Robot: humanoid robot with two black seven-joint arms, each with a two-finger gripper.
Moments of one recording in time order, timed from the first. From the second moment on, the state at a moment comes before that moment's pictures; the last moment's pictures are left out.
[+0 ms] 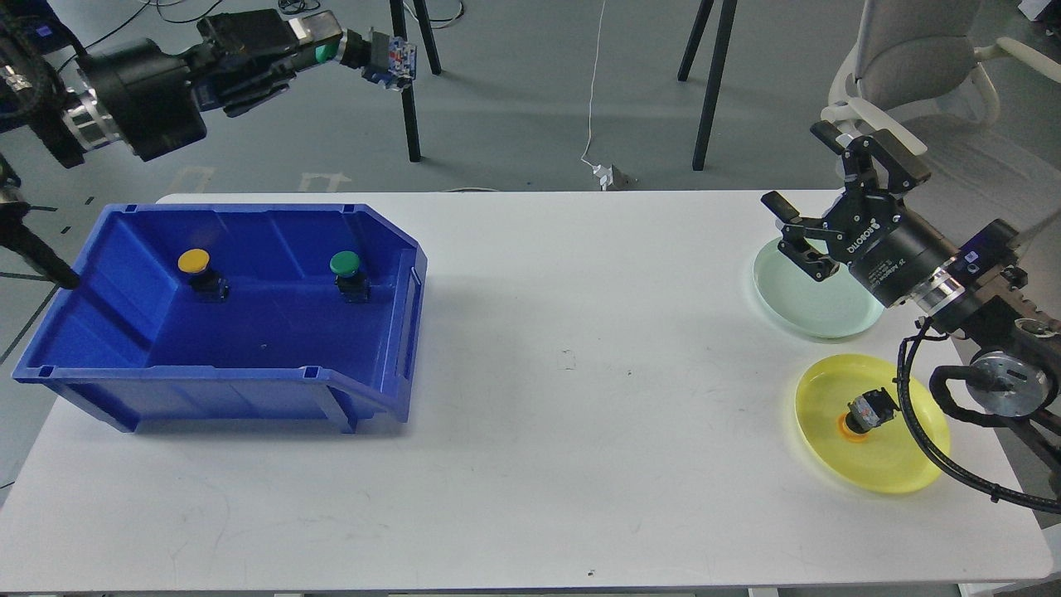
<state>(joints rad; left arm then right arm) -0.97 0.75 -0.57 -1.16 0.84 -0.49 -0.49 0.55 -0.65 0.70 1.12 -0.37 0.43 0.49</state>
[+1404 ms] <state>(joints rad) -0.87 0.33 -0.56 -1.12 0.78 -0.49 -0.49 0.66 -0.55 0.60 1.37 -0.45 0.42 0.49</state>
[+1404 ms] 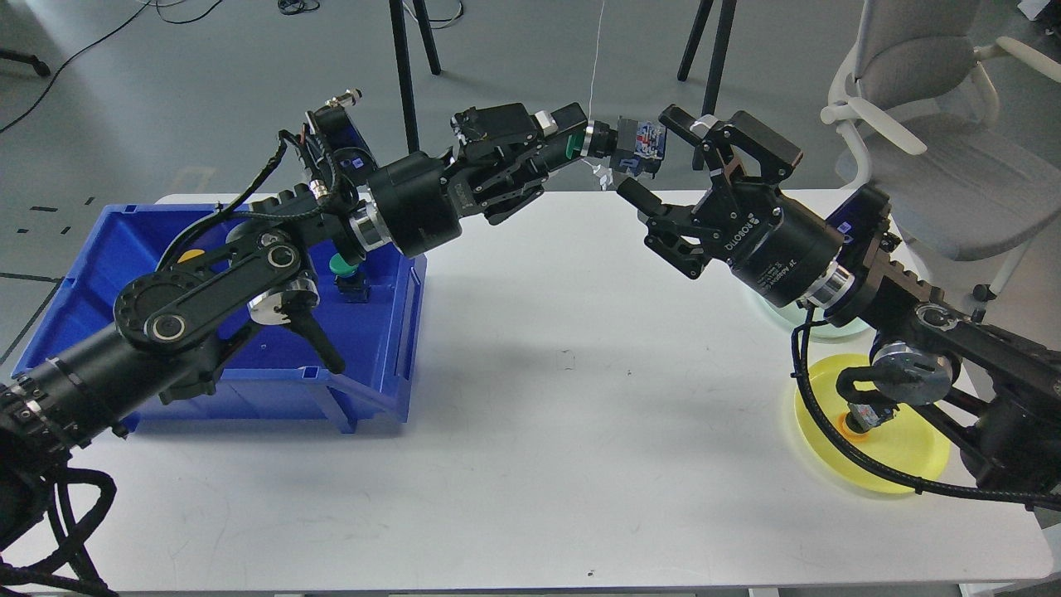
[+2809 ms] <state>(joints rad) -0.86 0.32 -0.56 -1.12 0.79 -0.49 -0.49 0.66 -0.54 0.60 1.37 -0.45 0.42 0.49</state>
